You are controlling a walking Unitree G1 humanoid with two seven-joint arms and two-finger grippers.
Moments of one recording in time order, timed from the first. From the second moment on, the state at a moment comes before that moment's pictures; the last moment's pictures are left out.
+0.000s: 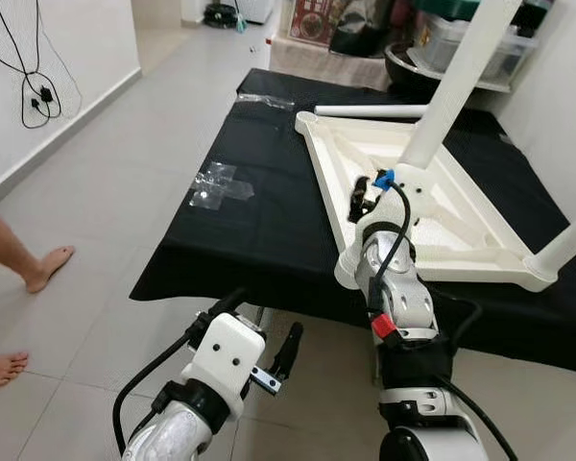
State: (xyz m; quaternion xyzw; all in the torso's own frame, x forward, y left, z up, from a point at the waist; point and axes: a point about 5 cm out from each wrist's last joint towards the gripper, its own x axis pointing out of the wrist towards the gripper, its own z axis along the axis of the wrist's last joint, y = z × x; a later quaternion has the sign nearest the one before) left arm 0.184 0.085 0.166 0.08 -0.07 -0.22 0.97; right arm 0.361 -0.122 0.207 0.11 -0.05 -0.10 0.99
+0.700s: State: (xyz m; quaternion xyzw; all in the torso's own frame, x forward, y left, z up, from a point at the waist) left arm 0.187 0.088 0.167 0.08 -0.07 -0.21 0.97; right arm 0.347 -0.141 0.225 0.09 -0.05 0.53 0.84
